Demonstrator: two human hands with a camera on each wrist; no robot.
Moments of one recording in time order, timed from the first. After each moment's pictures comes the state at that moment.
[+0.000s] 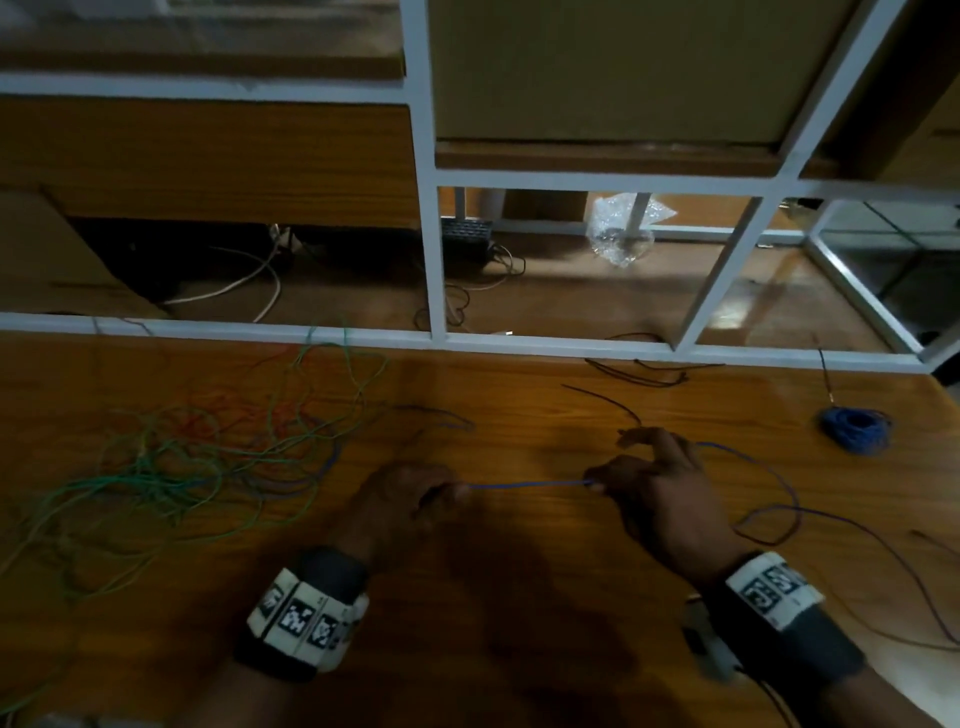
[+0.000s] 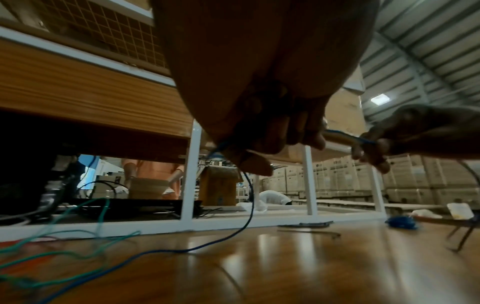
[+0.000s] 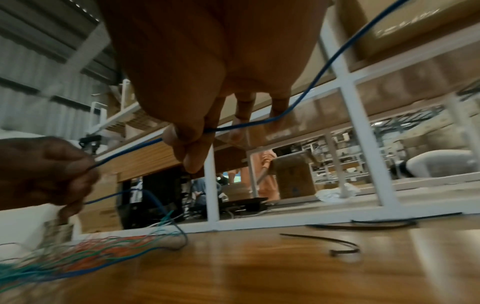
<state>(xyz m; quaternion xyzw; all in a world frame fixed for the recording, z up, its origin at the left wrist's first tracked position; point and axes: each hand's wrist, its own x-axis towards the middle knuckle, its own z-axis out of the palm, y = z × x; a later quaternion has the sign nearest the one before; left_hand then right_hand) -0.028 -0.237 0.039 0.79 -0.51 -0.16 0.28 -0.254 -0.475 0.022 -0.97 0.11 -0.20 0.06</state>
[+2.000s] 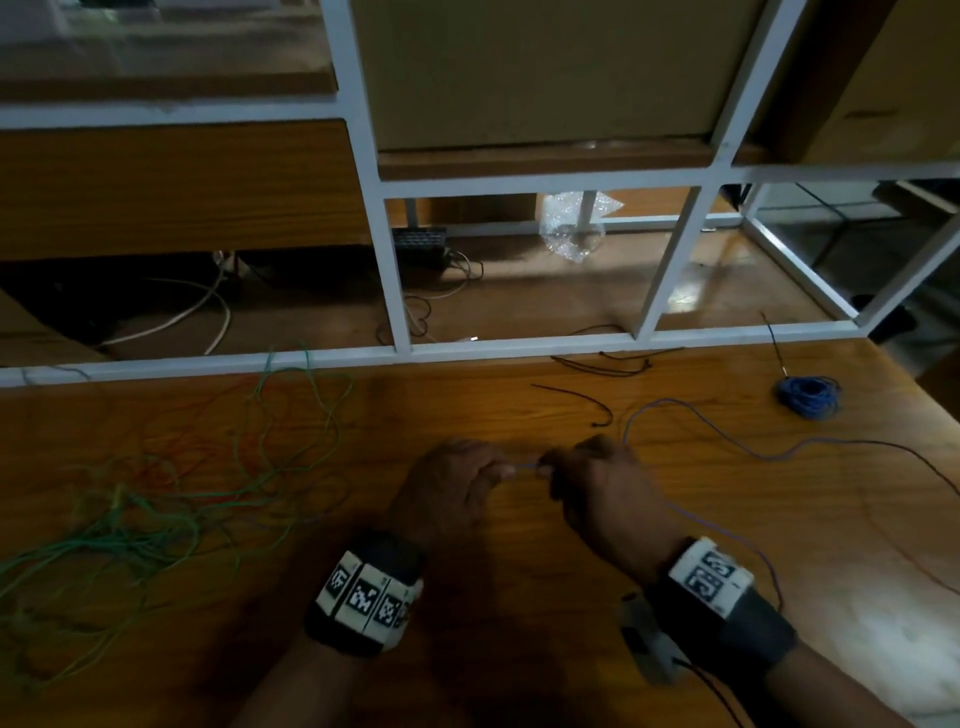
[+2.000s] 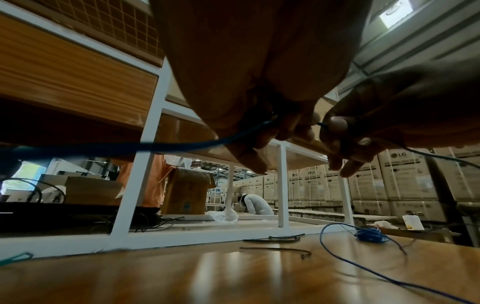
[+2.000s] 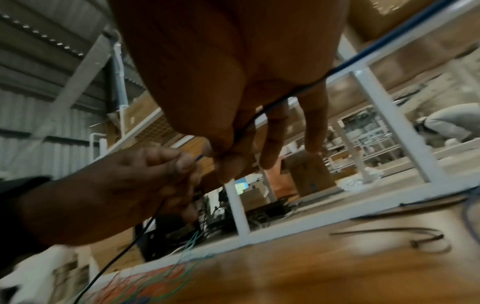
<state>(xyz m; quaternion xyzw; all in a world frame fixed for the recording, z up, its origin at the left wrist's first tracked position) -0.041 -0.311 0.021 0.73 -0.61 -0.09 0.30 -0.224 -0.429 0.049 -0.95 0.24 -0.13 0.13</state>
